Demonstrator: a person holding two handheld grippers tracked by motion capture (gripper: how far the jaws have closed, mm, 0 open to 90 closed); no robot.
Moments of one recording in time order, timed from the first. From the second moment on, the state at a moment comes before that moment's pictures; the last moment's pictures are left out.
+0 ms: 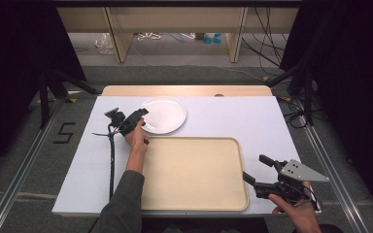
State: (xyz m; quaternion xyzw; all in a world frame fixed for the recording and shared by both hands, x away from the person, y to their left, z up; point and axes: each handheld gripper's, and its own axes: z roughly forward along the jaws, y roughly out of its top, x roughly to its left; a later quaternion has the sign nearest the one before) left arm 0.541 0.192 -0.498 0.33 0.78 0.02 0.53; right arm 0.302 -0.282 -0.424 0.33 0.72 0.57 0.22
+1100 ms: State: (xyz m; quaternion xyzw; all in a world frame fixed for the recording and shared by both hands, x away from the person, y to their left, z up) left arm 0.533 0.178 -0.510 0.28 0.81 0.05 0.51; right arm 0.300 -0.282 -0.423 0.33 0.73 0.56 0.22
